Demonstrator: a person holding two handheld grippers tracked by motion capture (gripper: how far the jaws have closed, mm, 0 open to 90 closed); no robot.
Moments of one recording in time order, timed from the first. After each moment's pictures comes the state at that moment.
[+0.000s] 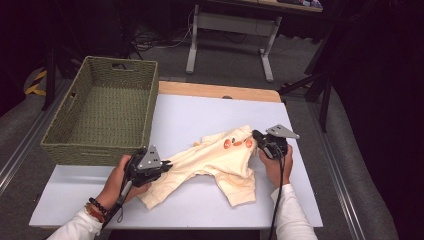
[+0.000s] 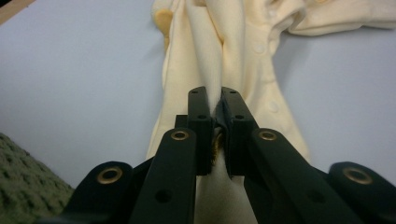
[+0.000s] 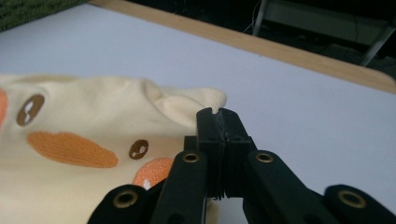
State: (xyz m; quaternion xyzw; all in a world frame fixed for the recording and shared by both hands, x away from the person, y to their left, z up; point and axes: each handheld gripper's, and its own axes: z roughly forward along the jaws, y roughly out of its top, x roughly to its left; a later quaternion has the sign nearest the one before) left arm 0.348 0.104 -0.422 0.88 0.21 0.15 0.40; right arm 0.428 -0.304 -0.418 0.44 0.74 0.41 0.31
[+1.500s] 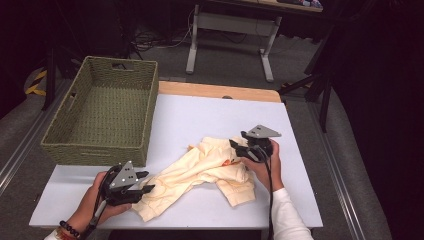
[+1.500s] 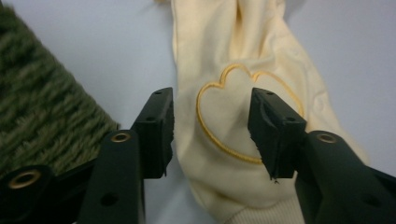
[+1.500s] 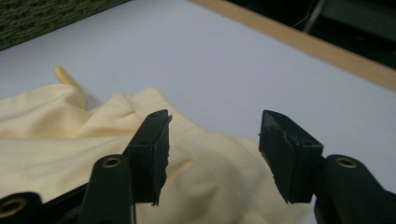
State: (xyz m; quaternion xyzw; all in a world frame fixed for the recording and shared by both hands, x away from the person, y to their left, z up) left arm 0.309 0.155 -0.446 0.87 0.25 0.13 0.40; right arm 0.422 -0.244 -0.409 0.37 0.81 0.39 0.24
